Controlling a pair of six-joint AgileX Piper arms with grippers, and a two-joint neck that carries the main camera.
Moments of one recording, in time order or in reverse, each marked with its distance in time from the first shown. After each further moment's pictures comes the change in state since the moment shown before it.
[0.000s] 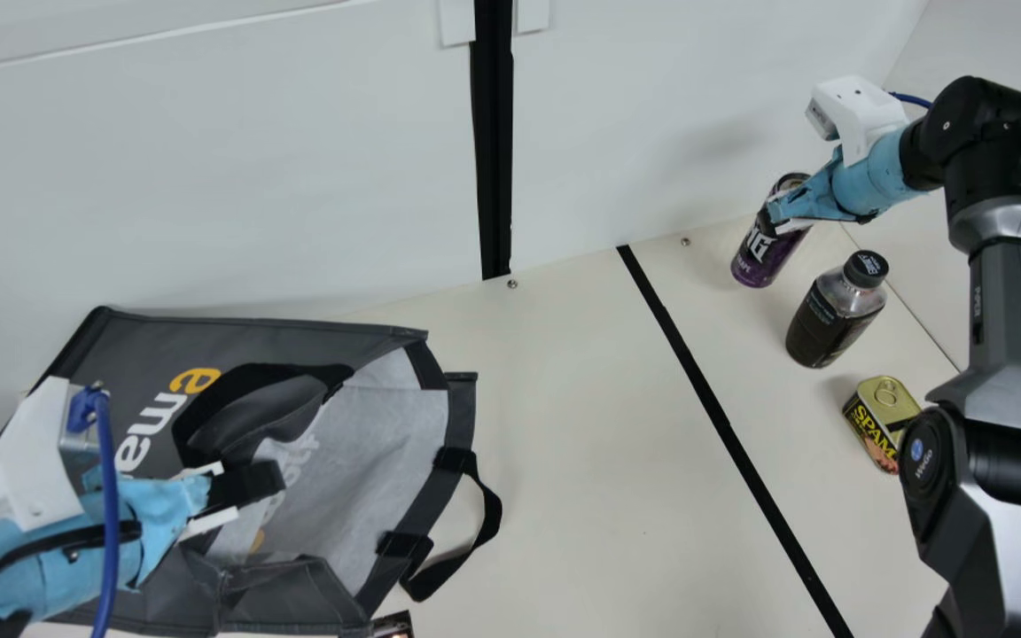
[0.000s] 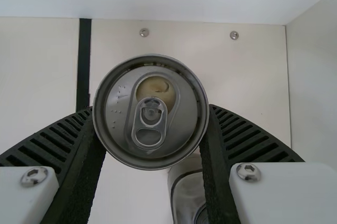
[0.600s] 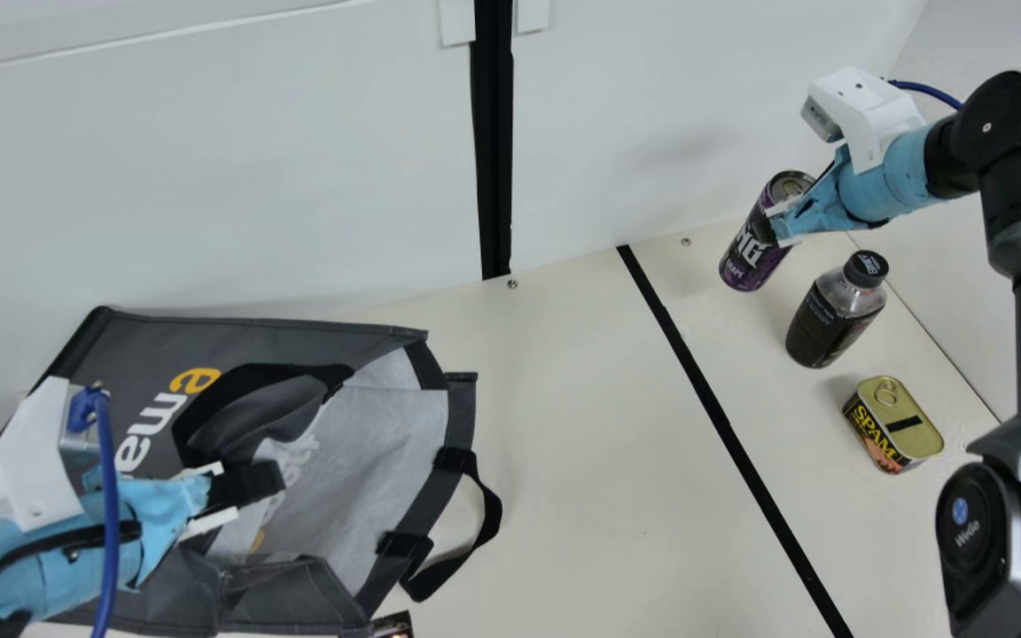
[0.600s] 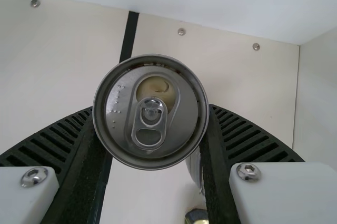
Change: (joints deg) left arm 0.0 0.0 0.0 0.0 0.0 0.0; right arm 0.7 -12.7 12.3 3.5 0.1 -9.3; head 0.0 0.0
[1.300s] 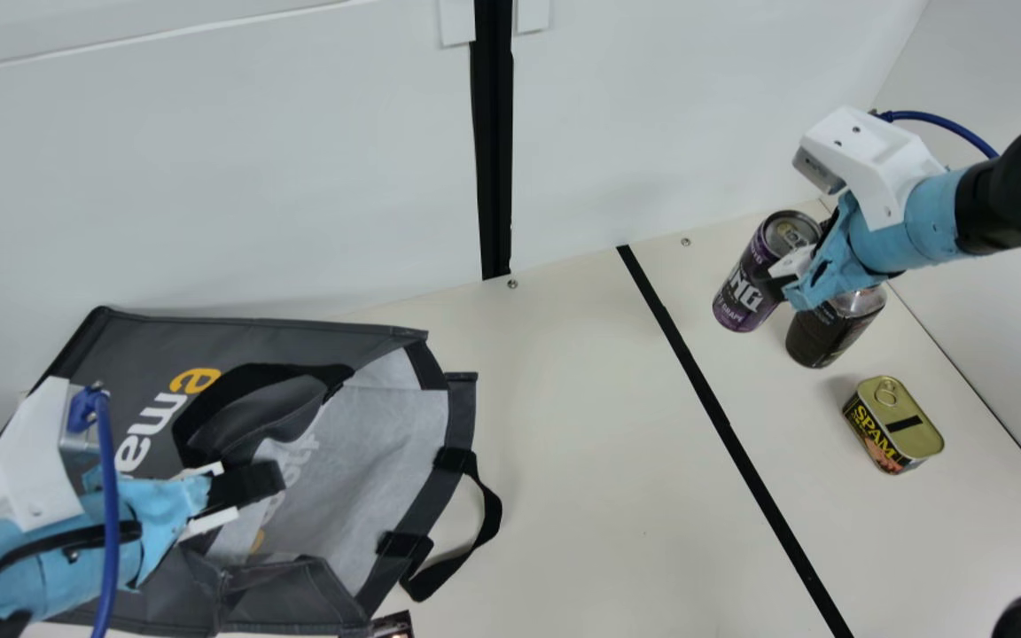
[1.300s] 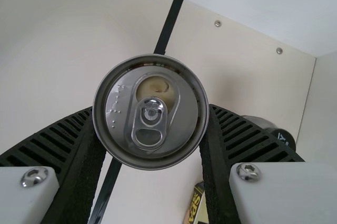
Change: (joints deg) left arm 0.0 0.0 0.0 0.0 0.0 0.0; right arm 0.2 -15.4 17.0 2.3 -0.1 -12.1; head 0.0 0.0
